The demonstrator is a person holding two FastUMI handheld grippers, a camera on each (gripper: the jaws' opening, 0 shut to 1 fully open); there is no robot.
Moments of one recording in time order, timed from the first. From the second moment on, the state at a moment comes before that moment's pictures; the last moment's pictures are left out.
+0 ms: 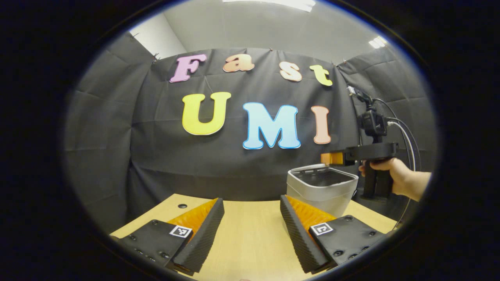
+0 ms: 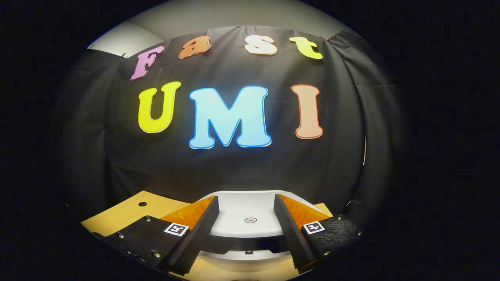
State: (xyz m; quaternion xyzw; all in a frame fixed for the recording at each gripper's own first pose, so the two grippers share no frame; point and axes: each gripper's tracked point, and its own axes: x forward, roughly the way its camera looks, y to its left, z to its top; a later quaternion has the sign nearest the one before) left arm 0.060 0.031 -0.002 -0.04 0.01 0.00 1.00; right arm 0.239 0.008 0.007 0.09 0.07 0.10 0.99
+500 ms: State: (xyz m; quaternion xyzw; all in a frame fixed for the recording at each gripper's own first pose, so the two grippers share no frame) left arm 0.067 0.029 -0.005 -0.03 0.01 0.00 1.00; right arm 0.244 0.013 -0.019 0.09 0.06 0.10 0.99
